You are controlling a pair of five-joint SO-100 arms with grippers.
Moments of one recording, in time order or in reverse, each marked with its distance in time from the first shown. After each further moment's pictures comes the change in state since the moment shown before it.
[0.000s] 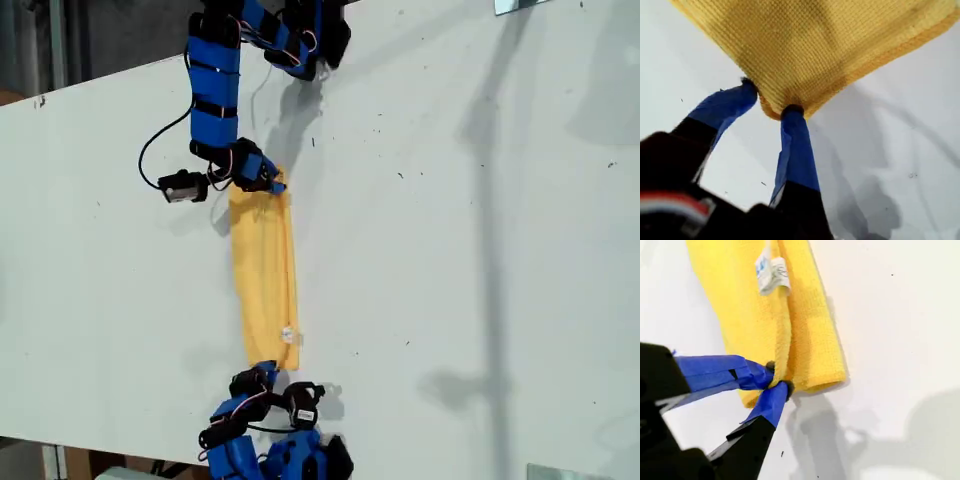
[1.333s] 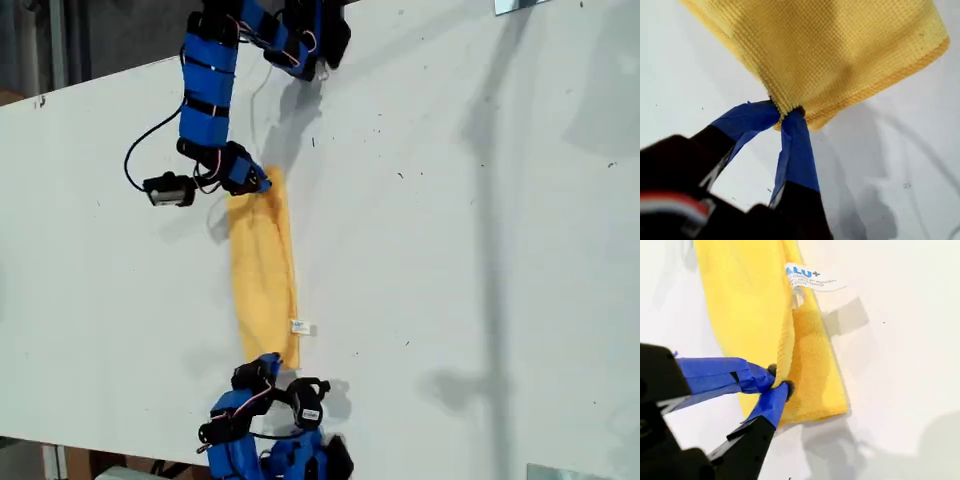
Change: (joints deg) arm 0 8.9 -1.8 -7.4 0.8 -6.6; arm 1 0.8 -0.4 -6.7 2.4 -1.6
